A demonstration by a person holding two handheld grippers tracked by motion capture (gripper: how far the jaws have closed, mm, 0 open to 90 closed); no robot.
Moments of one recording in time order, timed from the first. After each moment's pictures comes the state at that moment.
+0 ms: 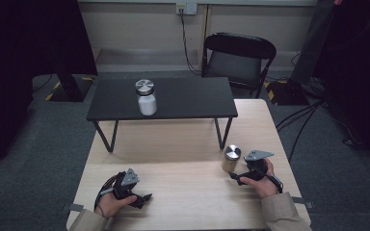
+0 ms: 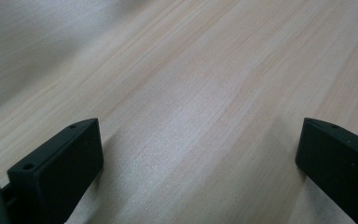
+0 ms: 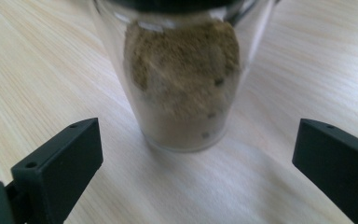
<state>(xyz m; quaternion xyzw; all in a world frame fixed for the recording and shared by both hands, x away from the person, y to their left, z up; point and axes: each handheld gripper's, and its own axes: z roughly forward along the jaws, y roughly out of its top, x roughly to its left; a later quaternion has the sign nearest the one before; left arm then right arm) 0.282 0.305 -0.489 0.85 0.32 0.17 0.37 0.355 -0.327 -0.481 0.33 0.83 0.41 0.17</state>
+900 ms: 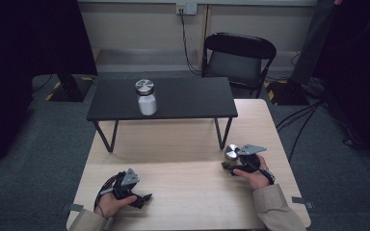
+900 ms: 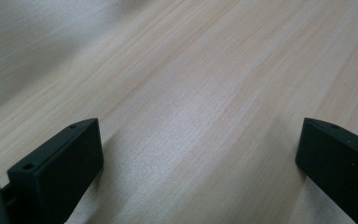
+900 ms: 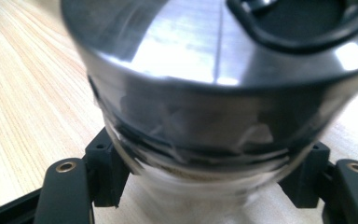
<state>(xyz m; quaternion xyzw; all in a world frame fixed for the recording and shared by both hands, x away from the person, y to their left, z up) 0.282 0.305 -0.489 0.85 0.32 0.17 0.37 0.373 -0.314 -0.486 0.30 0.83 0.44 0.18</state>
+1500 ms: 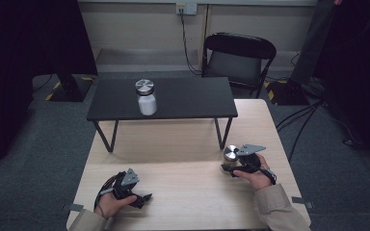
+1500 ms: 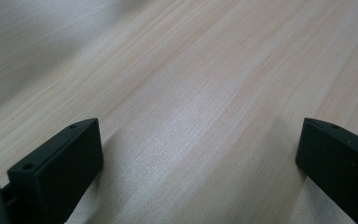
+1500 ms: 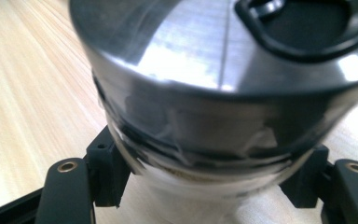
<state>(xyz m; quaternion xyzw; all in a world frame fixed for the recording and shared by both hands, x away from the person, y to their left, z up) 0.282 0.305 -0.489 0.85 0.32 0.17 0.37 0.370 -0.311 -0.465 0.28 0.84 0.43 0.17</state>
